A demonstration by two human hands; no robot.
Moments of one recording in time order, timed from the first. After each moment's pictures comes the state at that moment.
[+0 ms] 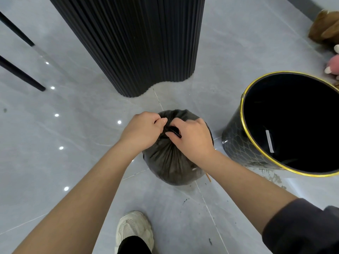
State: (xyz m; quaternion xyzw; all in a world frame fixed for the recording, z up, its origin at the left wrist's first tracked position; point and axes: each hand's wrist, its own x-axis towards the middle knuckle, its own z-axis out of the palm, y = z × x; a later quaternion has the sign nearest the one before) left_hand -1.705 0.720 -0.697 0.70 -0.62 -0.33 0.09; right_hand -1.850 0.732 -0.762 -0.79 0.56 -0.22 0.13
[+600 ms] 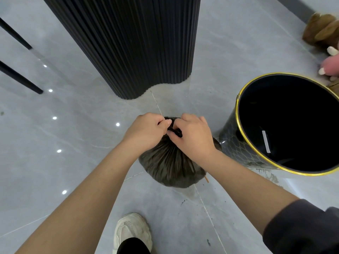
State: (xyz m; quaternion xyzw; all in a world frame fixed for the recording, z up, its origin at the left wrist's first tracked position) left_hand -1.718 0.718 -0.698 0.69 -0.63 -0.35 0.08; right_hand -1.859 0.729 -0.762 -0.78 0.58 -0.22 0.12
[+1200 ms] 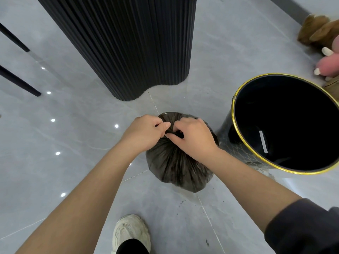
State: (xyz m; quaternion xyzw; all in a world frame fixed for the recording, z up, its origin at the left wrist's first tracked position) left_hand -1.718 0.718 -0.694 0.68 -0.63 -0.37 0.06; right_hand -1.873 0.728 -0.755 -0.79 0.55 -0.19 0.19
